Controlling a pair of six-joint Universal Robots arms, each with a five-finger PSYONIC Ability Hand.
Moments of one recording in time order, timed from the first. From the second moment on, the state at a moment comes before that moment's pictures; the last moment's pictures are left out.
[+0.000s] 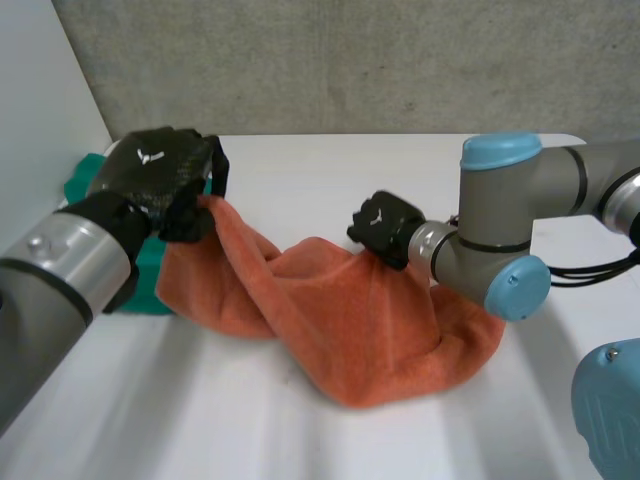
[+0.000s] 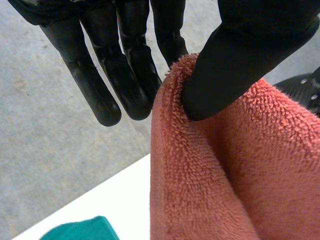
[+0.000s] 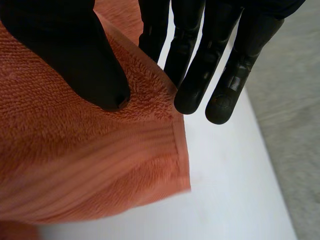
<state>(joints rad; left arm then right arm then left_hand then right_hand) 4.27 -1.55 -1.64 3.15 -1.47 3.29 2.07 -0.63 0.74 0.30 1.26 2.22 1.15 1.19 1.19 1.20 0.97 0.96 1.17 1.18 1.19 0.97</state>
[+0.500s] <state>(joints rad) 4.26 -1.73 -1.21 3.55 -1.59 3.51 1.81 -1.17 0.79 -0.07 1.42 2.81 1.15 1.20 1.19 1.20 0.97 0.97 1.17 1.18 1.19 0.98</state>
